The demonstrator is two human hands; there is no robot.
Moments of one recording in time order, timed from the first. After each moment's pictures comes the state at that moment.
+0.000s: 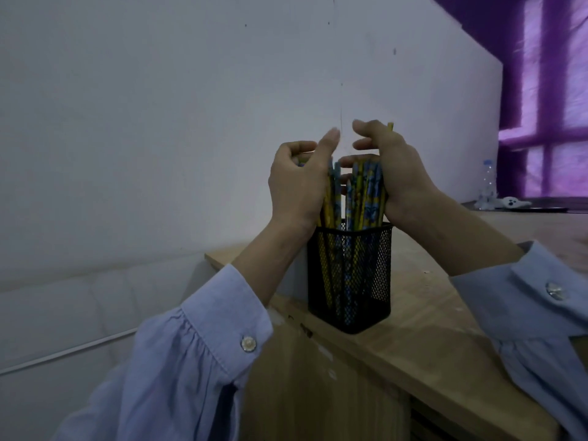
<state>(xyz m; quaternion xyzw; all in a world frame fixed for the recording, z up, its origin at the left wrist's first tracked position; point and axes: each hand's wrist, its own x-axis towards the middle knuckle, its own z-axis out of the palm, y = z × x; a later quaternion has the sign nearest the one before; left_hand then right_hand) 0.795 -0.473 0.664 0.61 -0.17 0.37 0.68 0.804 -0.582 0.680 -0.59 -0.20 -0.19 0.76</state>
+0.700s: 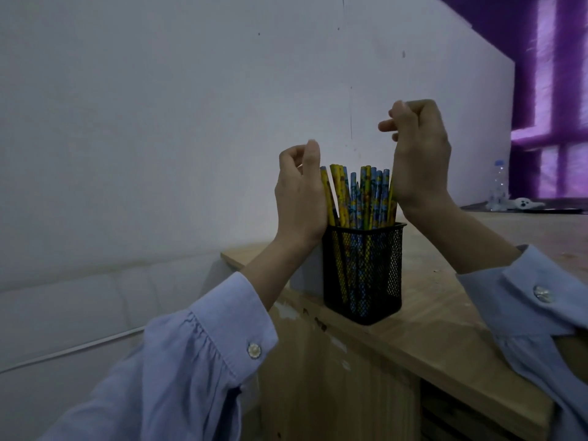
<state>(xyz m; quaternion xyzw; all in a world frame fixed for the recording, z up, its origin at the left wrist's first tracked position) 0.787 -0.459 0.650 0.64 -0.19 0.45 0.59 0.801 -0.582 0.680 -0.58 -0.23 -0.52 0.59</state>
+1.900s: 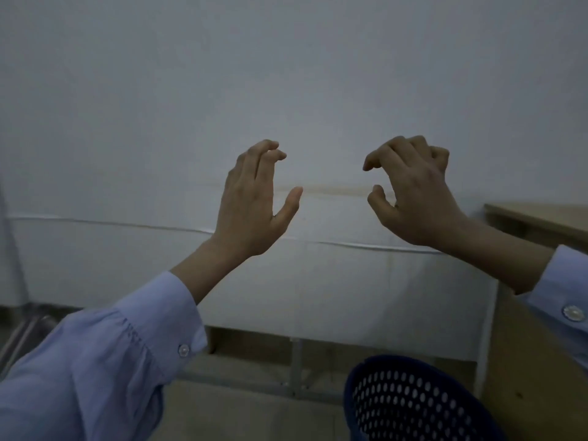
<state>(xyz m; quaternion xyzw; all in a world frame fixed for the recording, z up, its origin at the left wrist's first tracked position) 0.477 -0.094 0.551 0.80 0.09 0.59 -0.07 0.641 -0.263 0.581 -0.61 -0.55 -0.51 0.24</state>
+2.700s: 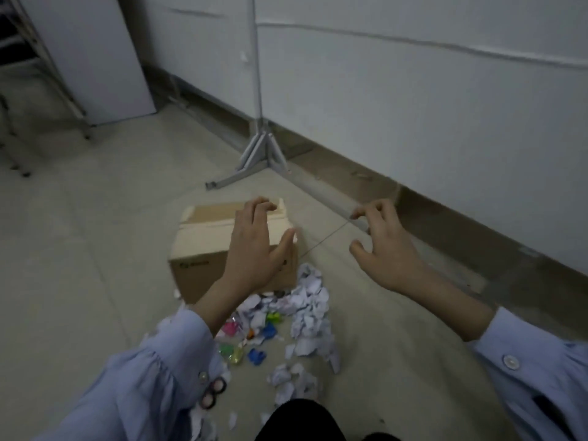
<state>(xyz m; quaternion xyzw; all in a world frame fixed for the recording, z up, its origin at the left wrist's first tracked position) 0.206 -0.003 0.201 0.75 0.55 0.38 0.03 0.431 -0.023 0.227 -0.57 -0.76 0.05 0.30</state>
